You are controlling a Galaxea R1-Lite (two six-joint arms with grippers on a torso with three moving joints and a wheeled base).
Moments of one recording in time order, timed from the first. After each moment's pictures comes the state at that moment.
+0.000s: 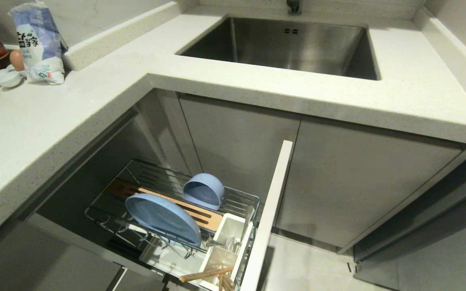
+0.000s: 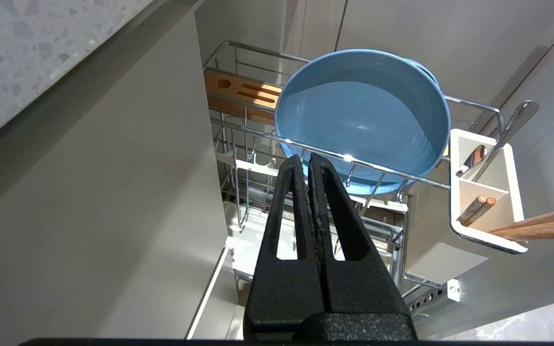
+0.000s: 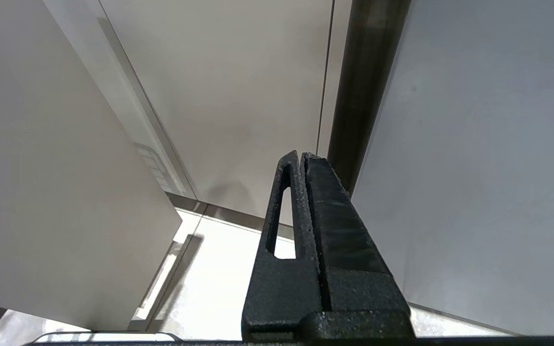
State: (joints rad) left arm 0.00 0.00 0.00 -0.08 -0.01 -0.03; right arm 0.00 0.00 0.00 -0.08 0.00 0.02
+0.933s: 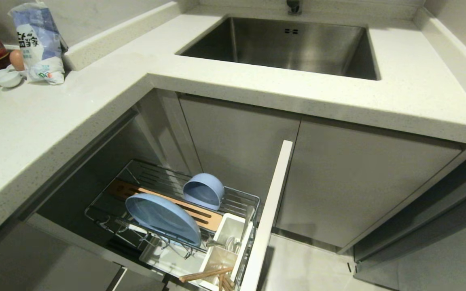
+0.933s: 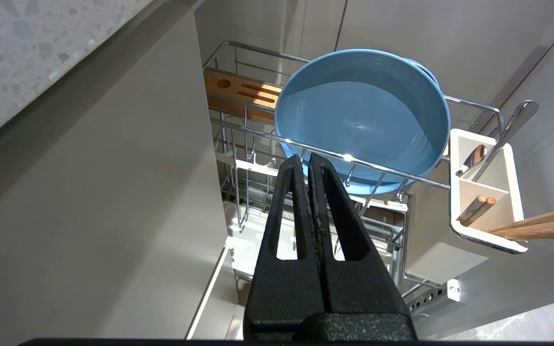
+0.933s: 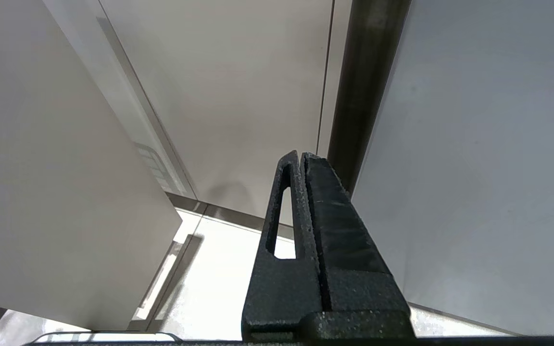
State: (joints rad) left arm 0.00 0.00 0.00 -0.08 -0.01 -0.03; right arm 0.00 0.00 0.00 -0.08 0.00 0.02
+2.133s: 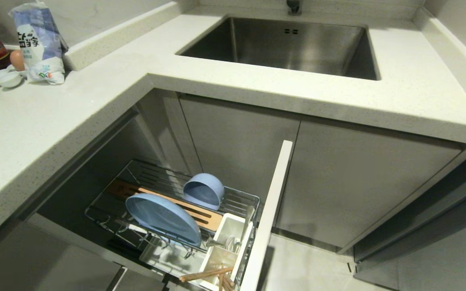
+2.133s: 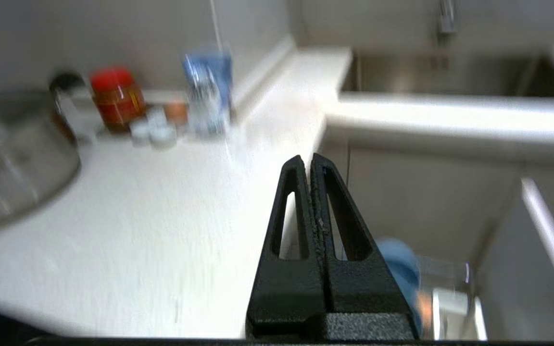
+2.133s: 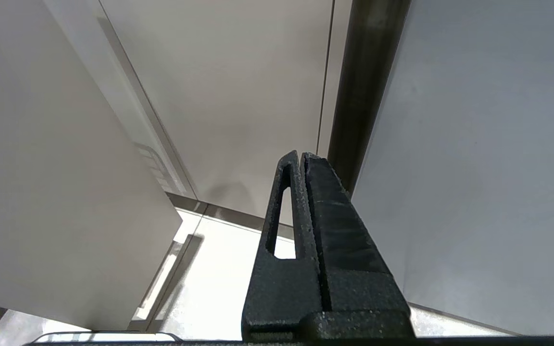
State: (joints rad) left arm 0.06 0.35 -1.06 0.35 -0.07 0.10; right arm 0.00 0.00 0.00 -0.08 0.00 0.02
